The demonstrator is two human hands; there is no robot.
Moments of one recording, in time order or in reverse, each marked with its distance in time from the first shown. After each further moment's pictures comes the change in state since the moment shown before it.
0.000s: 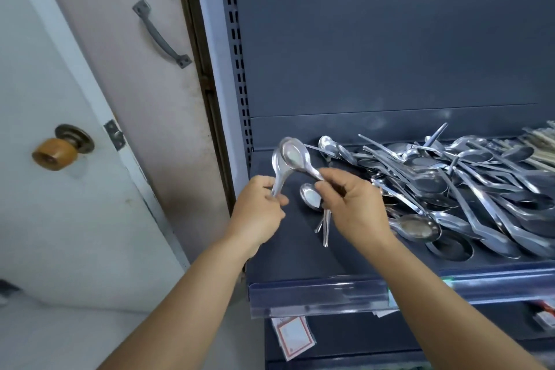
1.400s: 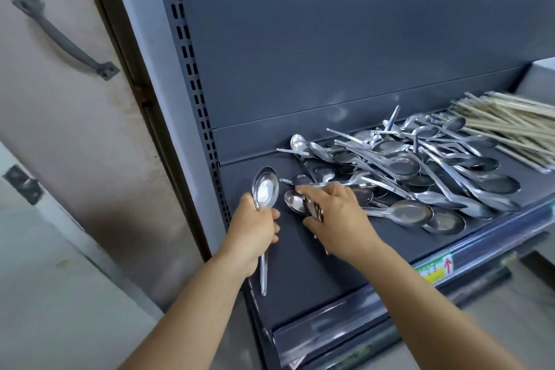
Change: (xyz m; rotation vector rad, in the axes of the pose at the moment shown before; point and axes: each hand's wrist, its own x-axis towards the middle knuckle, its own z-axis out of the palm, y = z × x) left_hand 0.050 -0.017 -0.002 -0.129 -0.259 -0.095; right_hand 0.002 0.007 0.032 -0.581 -0.125 0.223
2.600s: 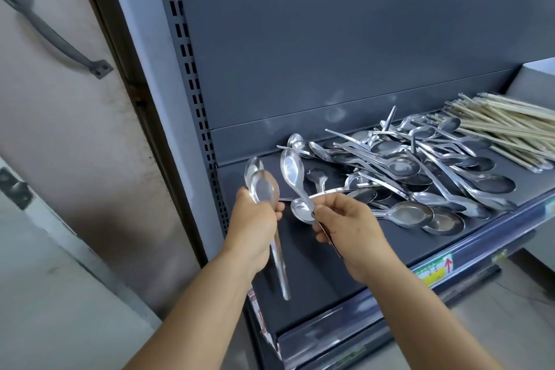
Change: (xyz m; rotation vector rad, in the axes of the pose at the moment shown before) left_hand 0.007 0.007 0.002 -0.183 0.062 0.000; right_hand -0.017 -0.023 -0.009 1.089 0.068 0.473
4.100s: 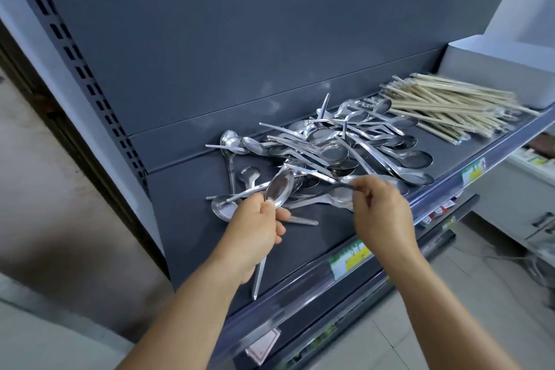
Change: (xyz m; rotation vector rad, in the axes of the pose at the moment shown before) left_hand -0.042 -0.006 0.082 0.294 -0.315 0.069; right_hand 0.001 0.013 -0.141 -0.816 0.518 -0.282
